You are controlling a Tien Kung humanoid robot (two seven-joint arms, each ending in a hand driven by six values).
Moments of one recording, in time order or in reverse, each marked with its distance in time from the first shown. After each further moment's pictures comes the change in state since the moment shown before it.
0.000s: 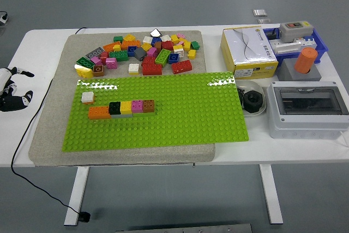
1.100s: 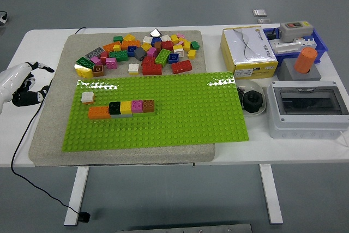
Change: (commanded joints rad) left arm -0.172 0.142 0.300 0.289 -0.002 0.151 -0.378; right arm -0.024 -0.027 0.069 0.000 -0.142 0.062 -0.048
